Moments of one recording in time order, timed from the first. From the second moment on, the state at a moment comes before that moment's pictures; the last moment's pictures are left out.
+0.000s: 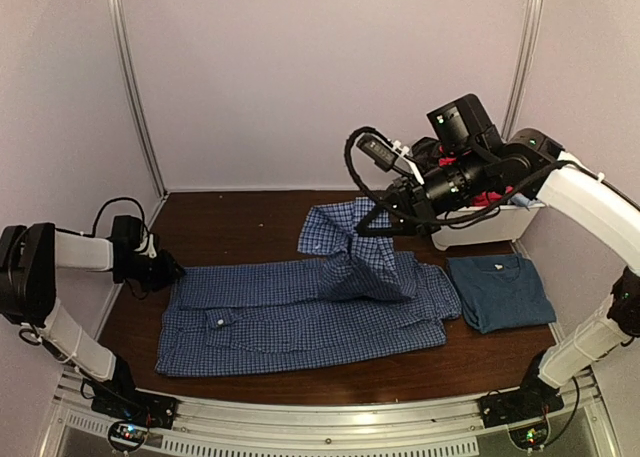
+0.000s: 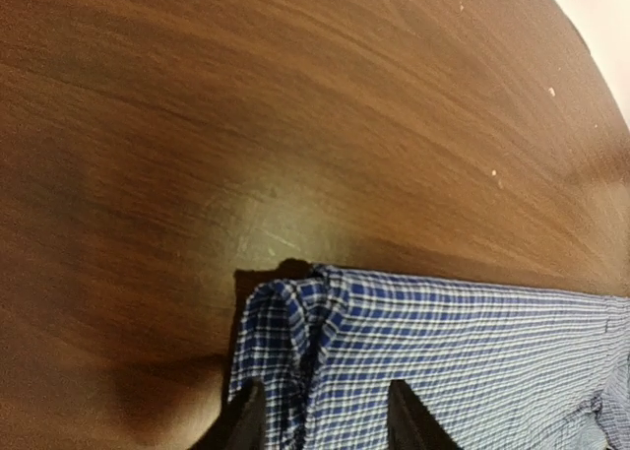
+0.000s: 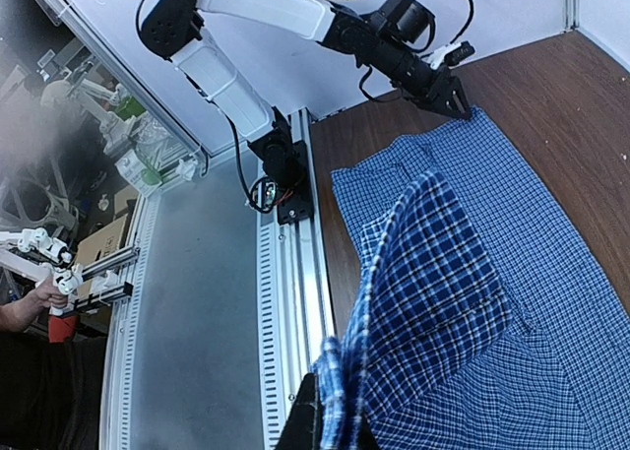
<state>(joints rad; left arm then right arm) 0.08 1.52 0.66 -0.14 0.34 -0.43 0.80 1.43 1.63 -0.86 -0.76 -0.03</state>
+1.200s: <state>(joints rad) -0.80 0.99 0.72 -0.02 0.47 0.31 0.80 1.71 1.68 -0.88 -1.01 -0.42</state>
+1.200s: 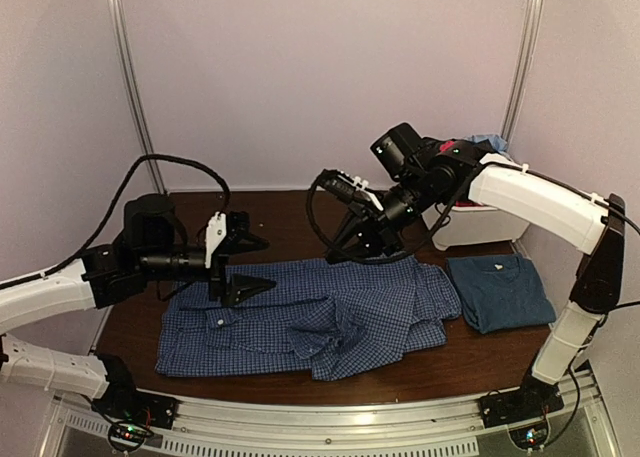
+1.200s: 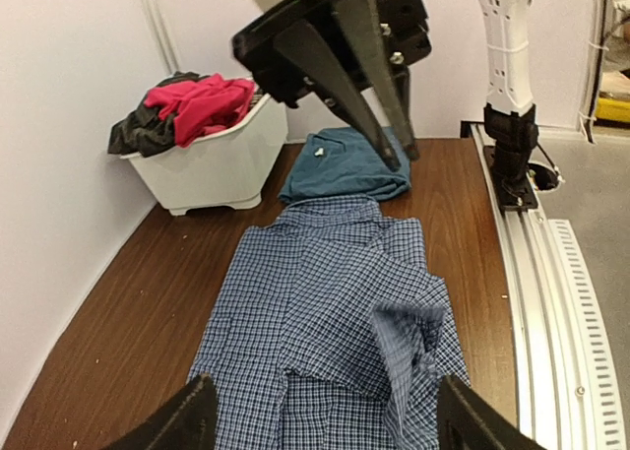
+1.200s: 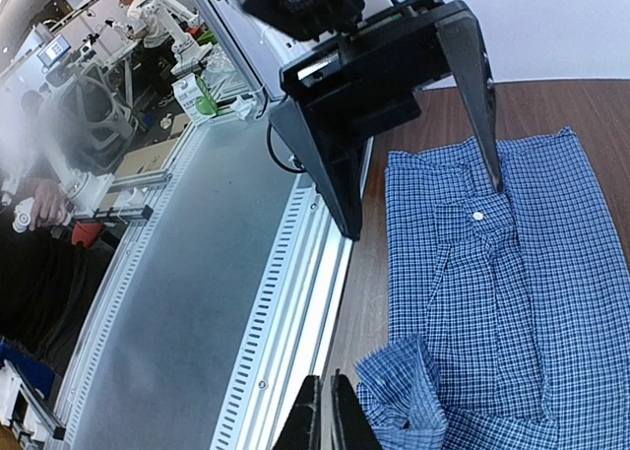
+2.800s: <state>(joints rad) -0.94 1.62 1.05 -0.32 0.42 -0.03 0.36 1.53 1.02 -0.29 -0.87 0.14</state>
